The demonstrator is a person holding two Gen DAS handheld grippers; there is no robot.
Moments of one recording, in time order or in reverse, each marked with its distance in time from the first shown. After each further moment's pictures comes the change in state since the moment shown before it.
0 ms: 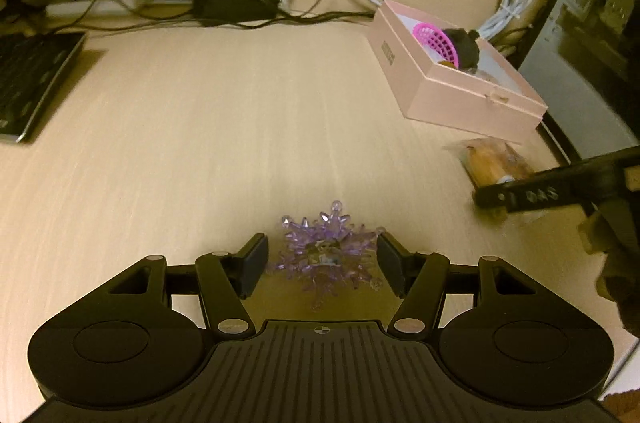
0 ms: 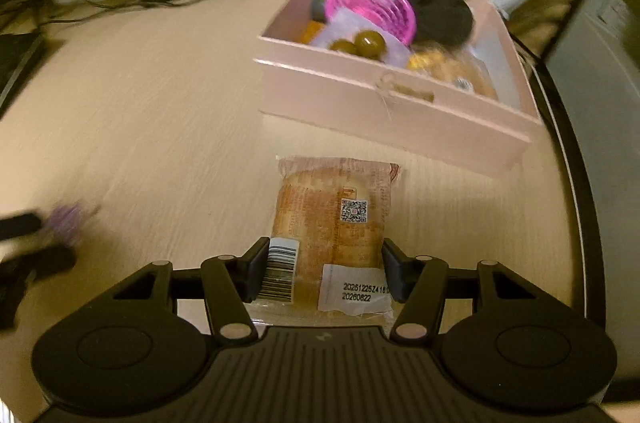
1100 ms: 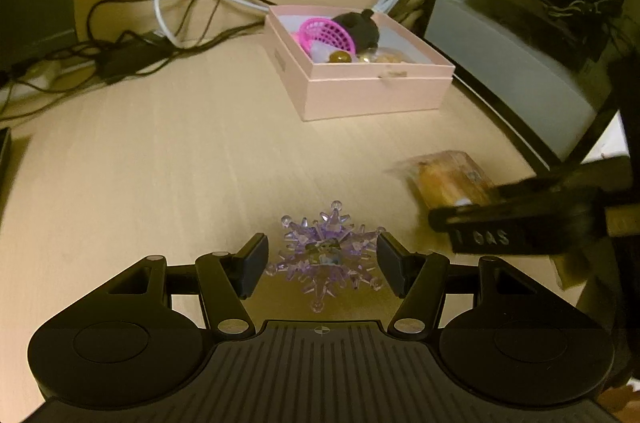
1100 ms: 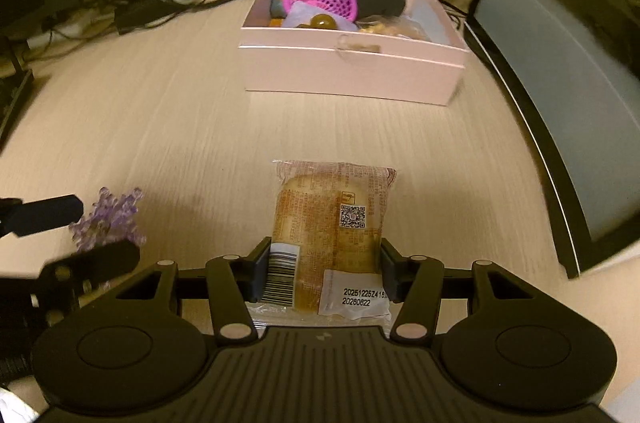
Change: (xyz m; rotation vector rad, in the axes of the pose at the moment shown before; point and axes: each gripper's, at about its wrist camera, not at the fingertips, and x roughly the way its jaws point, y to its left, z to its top) left arm -0.009 -0.053 0.013 0.282 0.049 -0.131; right arm -0.062 0.003 -0.060 0.175 -0.102 -0.024
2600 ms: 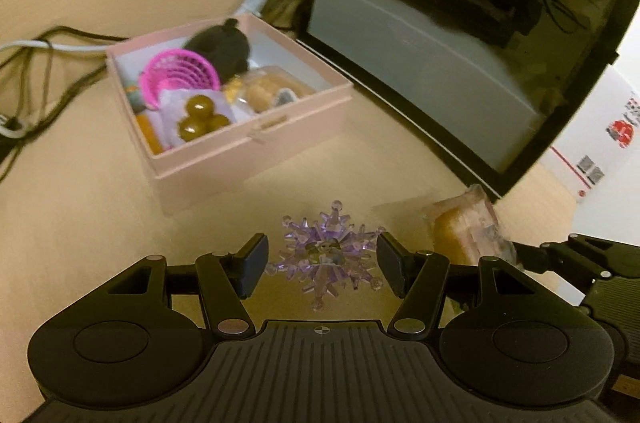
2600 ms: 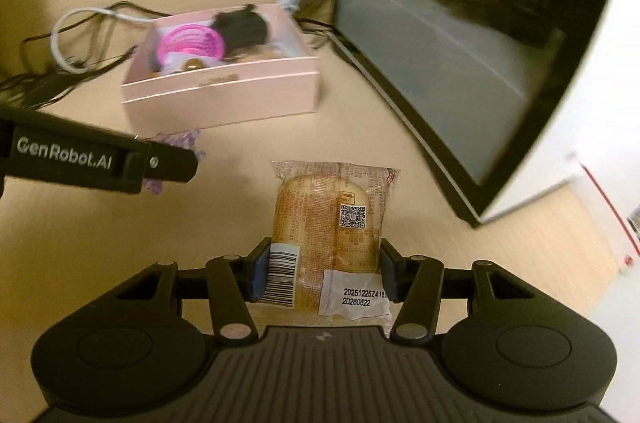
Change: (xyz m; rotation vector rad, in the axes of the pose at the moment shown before) left arm 0.075 -0.053 0.087 0.233 0.098 -0.282; right arm -0.026 -0.035 -0.014 0.256 -0.093 -0.275
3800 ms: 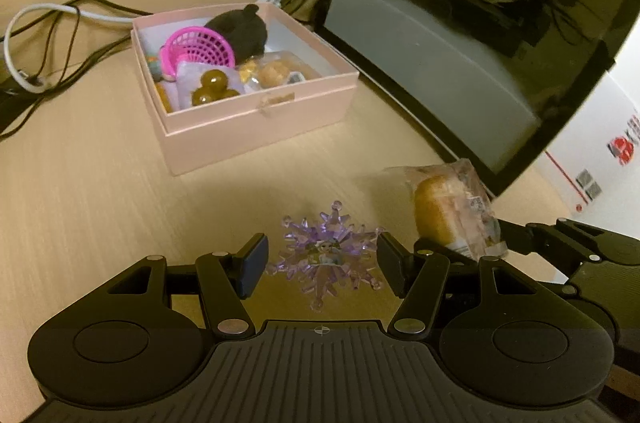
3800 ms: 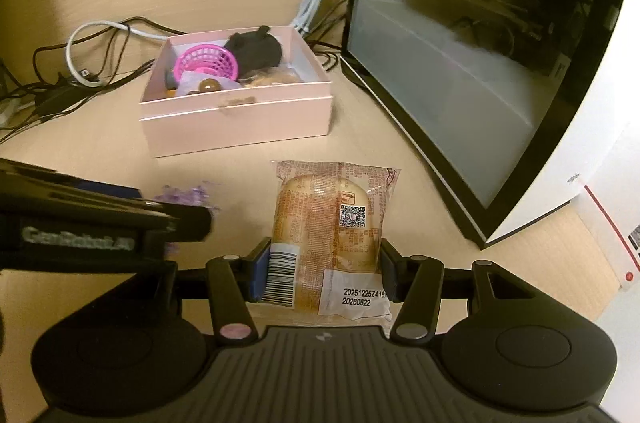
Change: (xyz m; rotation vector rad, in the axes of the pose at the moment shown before) left arm -0.014 -0.009 -0.015 -0.106 -0.020 0.043; right arm -0.004 0.001 0.011 -0.049 -0.073 0.061
